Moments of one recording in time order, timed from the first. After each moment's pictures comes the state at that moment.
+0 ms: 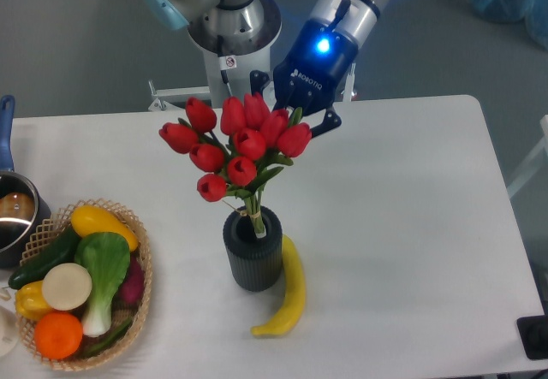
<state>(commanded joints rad) 2.74 -1.56 -1.79 -0.91 0.44 0.73</state>
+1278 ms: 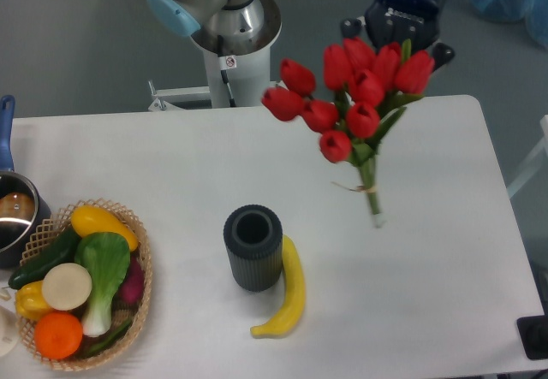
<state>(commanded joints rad) 2.92 -1.57 -1.67 -0.92 0.74 0.98</state>
